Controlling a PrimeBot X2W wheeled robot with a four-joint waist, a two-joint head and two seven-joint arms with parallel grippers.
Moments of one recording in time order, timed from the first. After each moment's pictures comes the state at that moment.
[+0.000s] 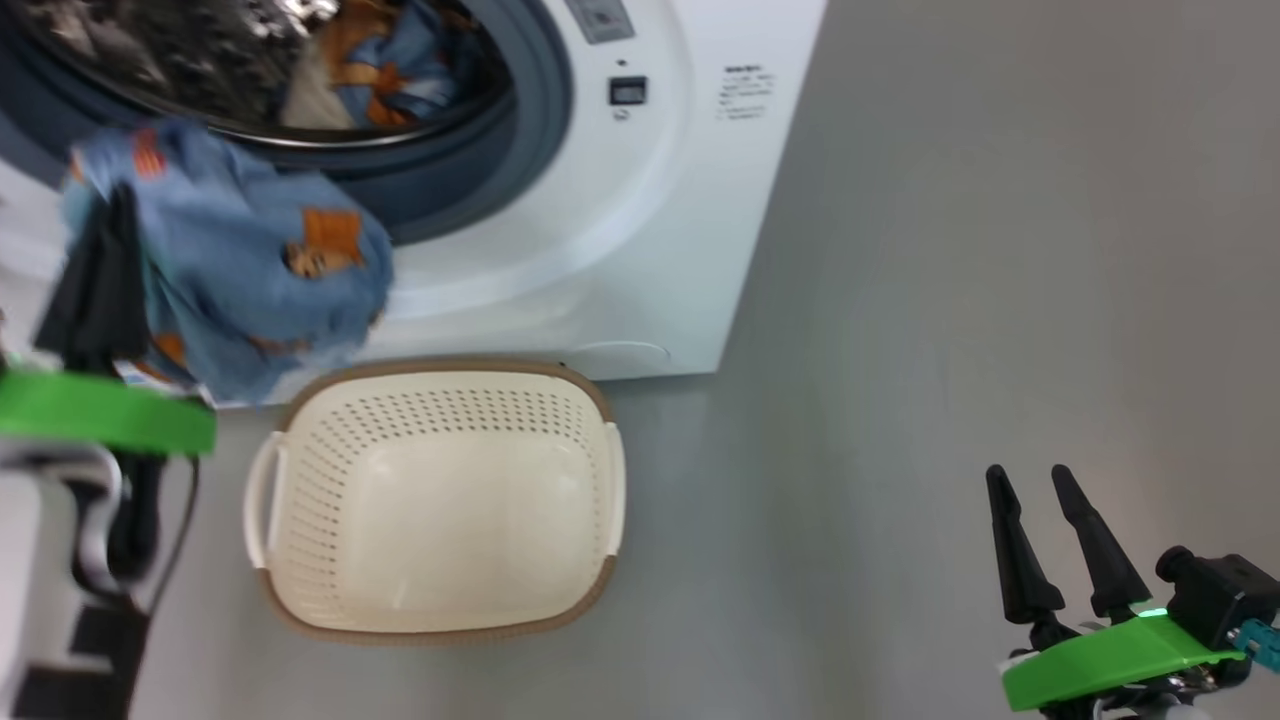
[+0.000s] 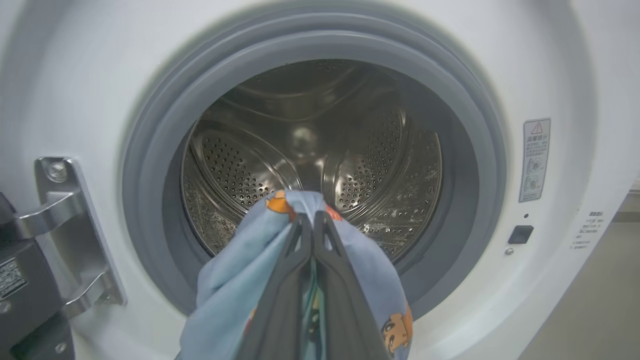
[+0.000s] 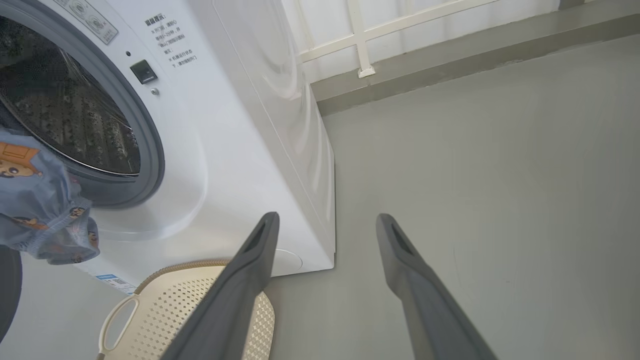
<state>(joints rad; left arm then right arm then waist) -0.52 0.32 -0.13 0.28 -0.50 -0.13 -0.26 -0.05 -0.11 0.00 0.16 0.44 0.13 -0.25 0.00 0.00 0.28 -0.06</state>
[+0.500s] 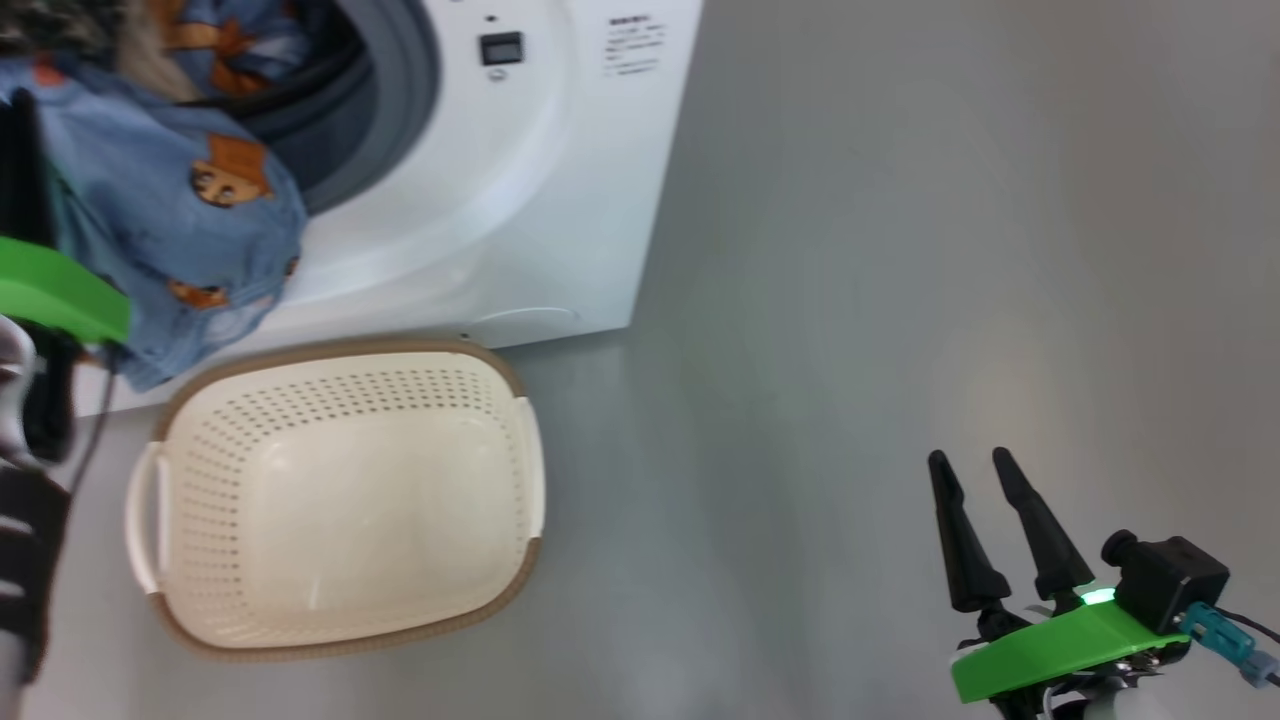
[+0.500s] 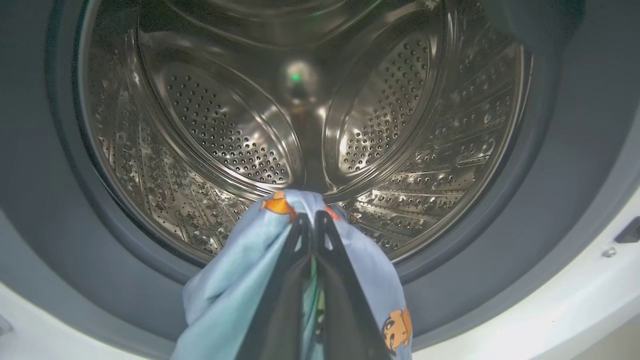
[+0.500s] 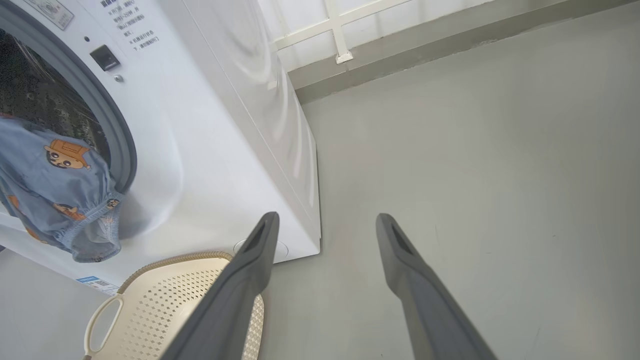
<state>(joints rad) -0.87 0.39 -0.25 0.71 -0.58 -0.13 -0.26 -0.09 -0.07 0.06 0.15 0.44 0.13 -0.25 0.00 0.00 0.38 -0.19</state>
